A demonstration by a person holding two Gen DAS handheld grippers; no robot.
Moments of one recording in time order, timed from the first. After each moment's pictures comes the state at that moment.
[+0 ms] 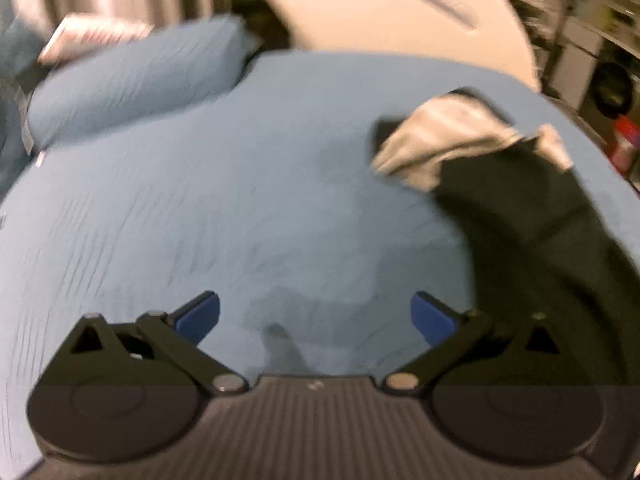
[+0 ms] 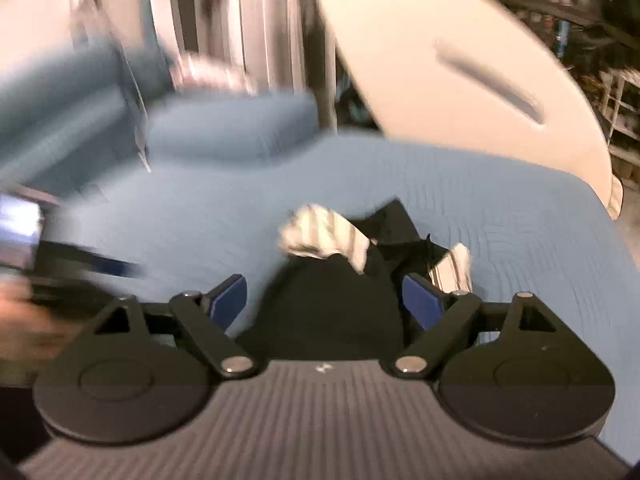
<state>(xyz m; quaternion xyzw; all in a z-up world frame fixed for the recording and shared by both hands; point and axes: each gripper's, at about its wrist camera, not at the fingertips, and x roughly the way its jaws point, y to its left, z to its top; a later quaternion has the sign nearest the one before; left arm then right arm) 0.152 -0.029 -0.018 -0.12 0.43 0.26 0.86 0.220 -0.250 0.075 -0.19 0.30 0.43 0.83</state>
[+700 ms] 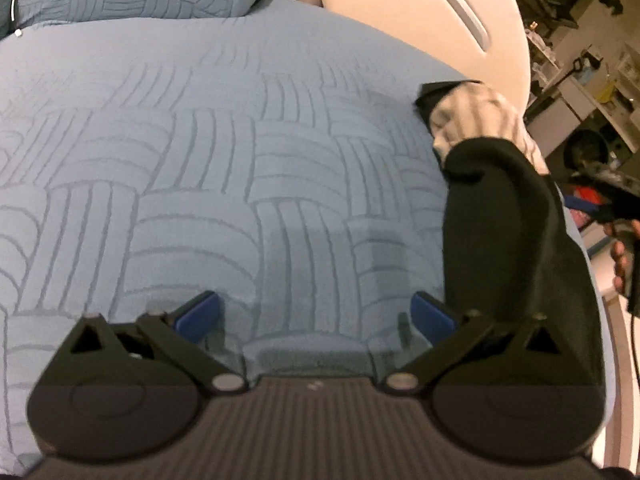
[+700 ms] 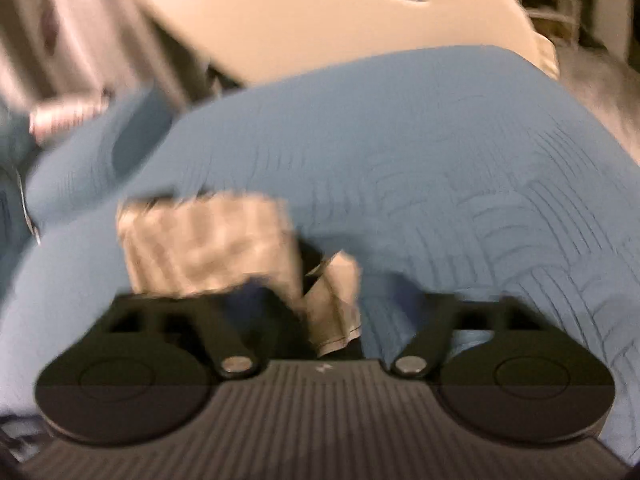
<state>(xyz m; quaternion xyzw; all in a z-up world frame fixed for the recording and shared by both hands) 0.142 0.009 -0.043 -0.29 0.40 0.18 0.85 0.377 -0.353 0.045 0.03 0.42 0.29 0.86</state>
